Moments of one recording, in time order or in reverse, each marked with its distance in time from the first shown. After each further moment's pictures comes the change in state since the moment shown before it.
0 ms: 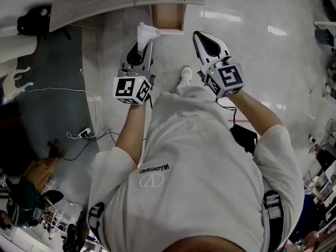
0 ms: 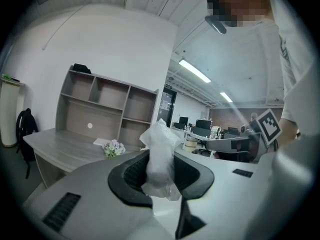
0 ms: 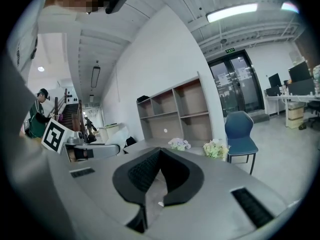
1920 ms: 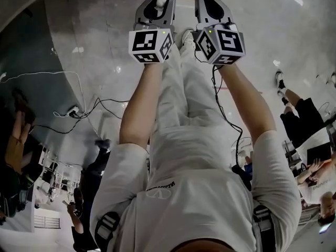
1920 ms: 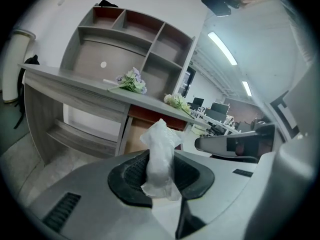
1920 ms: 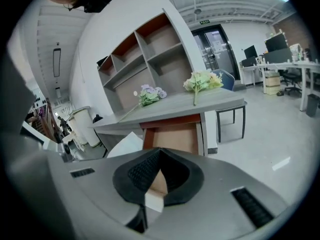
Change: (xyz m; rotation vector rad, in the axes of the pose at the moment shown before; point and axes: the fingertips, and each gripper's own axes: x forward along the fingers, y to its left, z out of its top) left arm 0.197 0.148 -0.302 -0.184 0.260 0.074; right arm 0.243 -0.111 -0.280 0.205 0.215 -0.230
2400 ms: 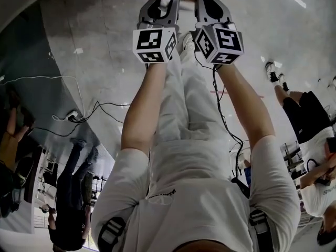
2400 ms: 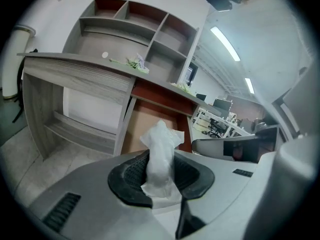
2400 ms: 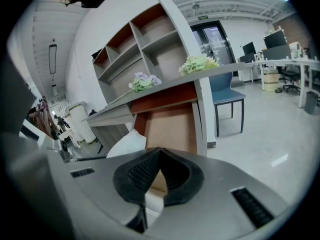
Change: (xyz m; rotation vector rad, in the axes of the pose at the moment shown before) left arm 0.041 0.019 -0.045 -0.010 0.048 0.017; right arm 0.043 -0.025 -0.048 0.017 0.045 -0.029
